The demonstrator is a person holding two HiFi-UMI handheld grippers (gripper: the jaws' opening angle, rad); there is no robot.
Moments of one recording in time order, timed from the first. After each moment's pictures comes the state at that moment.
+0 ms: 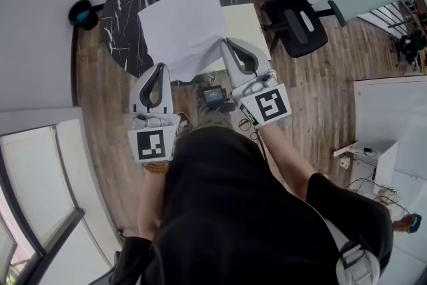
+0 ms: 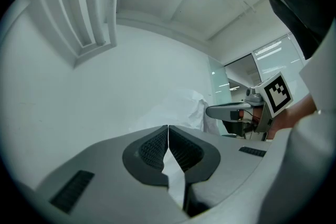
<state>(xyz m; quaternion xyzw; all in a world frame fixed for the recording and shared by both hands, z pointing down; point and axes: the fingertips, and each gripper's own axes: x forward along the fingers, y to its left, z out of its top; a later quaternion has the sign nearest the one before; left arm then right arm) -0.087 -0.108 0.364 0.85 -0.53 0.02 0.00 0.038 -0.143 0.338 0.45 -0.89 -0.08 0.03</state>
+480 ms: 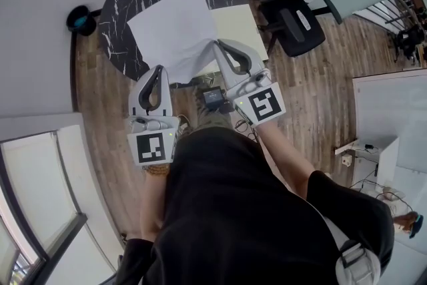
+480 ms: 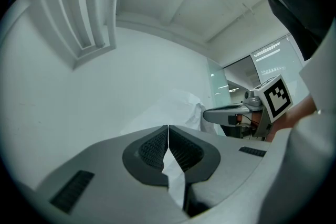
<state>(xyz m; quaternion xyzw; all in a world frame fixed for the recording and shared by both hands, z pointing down) -0.081 -0.104 0.356 0.85 -0.52 0.01 0.00 0.033 -0.139 0.337 0.45 -0.89 -0.09 0.05</state>
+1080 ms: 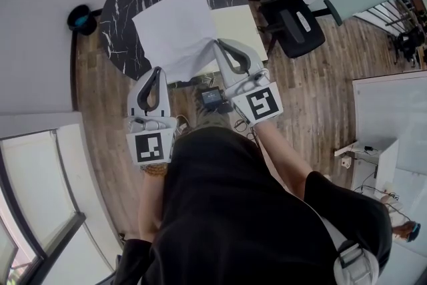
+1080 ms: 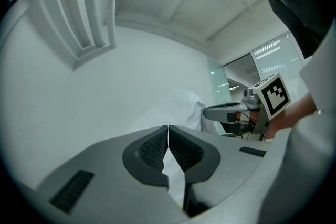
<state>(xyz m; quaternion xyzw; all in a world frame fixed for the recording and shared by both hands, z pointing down) -0.085 -0.098 0.363 0.85 -0.53 0.02 0.00 0.034 -0.138 0.341 0.45 -0.89 -0.10 0.05</state>
